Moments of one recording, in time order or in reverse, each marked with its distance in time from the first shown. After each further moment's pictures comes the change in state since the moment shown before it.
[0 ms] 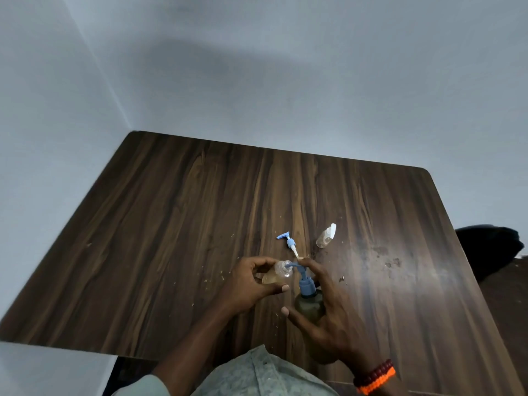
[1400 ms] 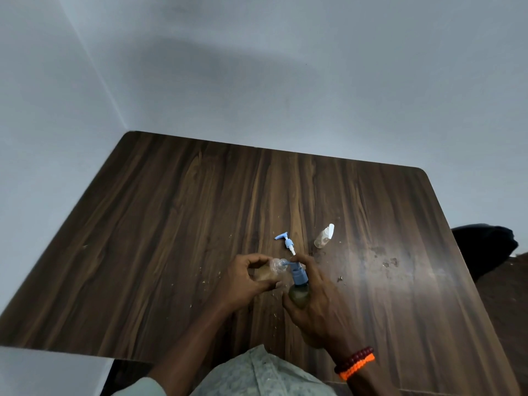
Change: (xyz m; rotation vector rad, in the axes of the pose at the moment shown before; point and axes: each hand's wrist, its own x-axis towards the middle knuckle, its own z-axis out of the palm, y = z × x) left_hand 0.006 -0.006 -0.006 0.076 0.073 -0.006; right_hand 0.019 0.004 0.019 -0.169 0.112 0.072
